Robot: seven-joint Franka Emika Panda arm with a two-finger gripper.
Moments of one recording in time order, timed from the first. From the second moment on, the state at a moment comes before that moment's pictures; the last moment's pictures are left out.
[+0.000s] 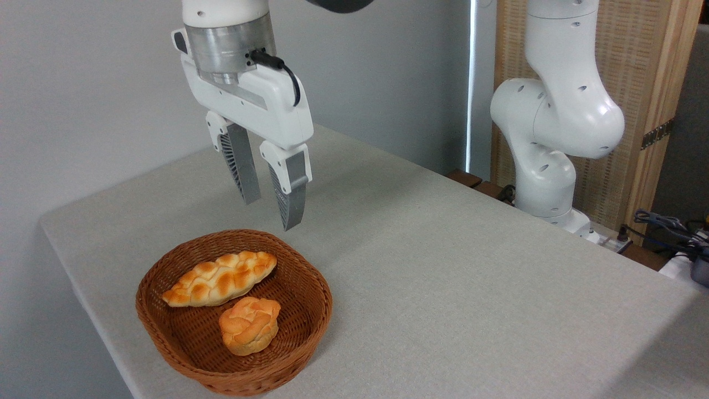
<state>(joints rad) -0.04 0.04 -0.01 -1.59 -0.07 1.65 0.67</state>
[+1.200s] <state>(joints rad) -0.04 0.02 -0.02 -1.56 -0.04 1.62 0.67</state>
